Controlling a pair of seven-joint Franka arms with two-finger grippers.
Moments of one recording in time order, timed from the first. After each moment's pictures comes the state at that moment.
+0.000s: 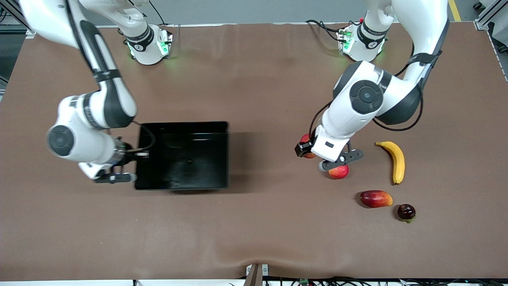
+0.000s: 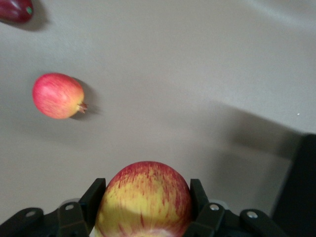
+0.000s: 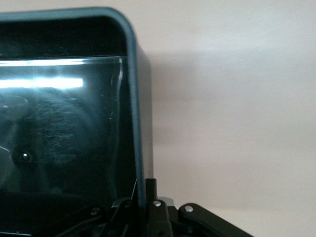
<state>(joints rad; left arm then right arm) -0.18 0.44 -0.39 -1.57 0.04 2.05 -0.90 0.20 0.39 0.00 -1.76 0.19 2.01 0.12</state>
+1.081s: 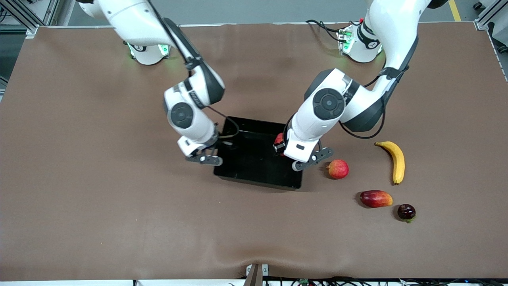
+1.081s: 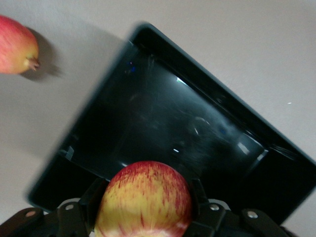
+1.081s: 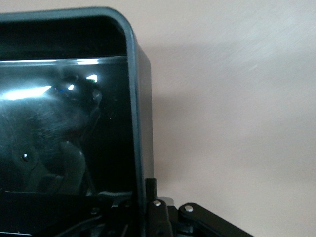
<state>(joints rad) -0.29 0.57 -0.39 -1.47 0.04 2.06 -1.08 0.63 0.56 0.00 -1.76 0.24 2.37 0.66</state>
